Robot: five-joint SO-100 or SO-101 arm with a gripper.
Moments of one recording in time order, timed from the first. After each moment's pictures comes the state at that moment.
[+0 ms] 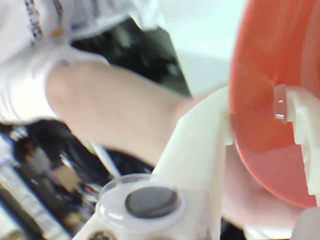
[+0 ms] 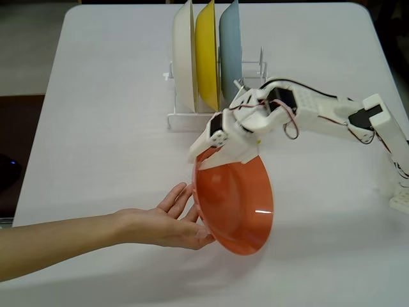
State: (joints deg) arm -13.8 64.2 30.0 65.3 8.1
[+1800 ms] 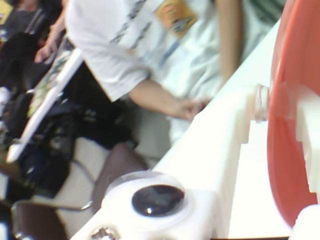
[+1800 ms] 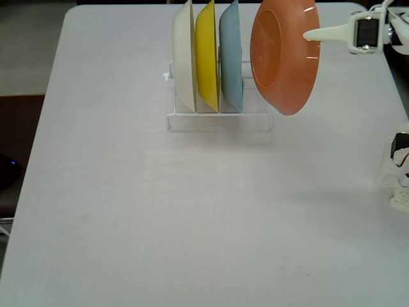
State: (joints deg) arm 12.7 141.0 85.3 56.2 -56.4
